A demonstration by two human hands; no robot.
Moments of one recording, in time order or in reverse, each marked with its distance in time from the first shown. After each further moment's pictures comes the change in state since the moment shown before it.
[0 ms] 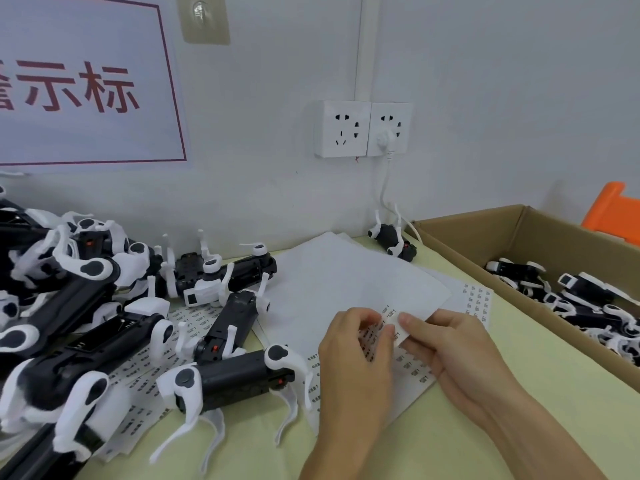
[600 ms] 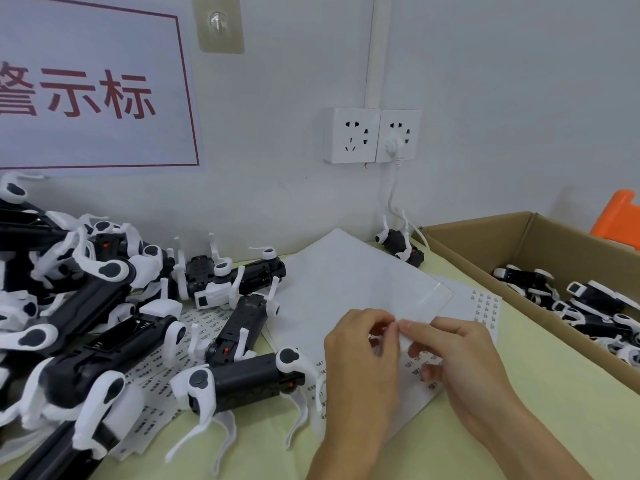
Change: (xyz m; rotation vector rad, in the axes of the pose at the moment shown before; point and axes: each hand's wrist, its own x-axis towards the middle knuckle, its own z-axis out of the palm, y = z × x) left_hand 0.007 0.007 -0.004 0.009 0.050 0.070; right_hand -0.005 0.002 0.009 -0.303 0.145 -0.047
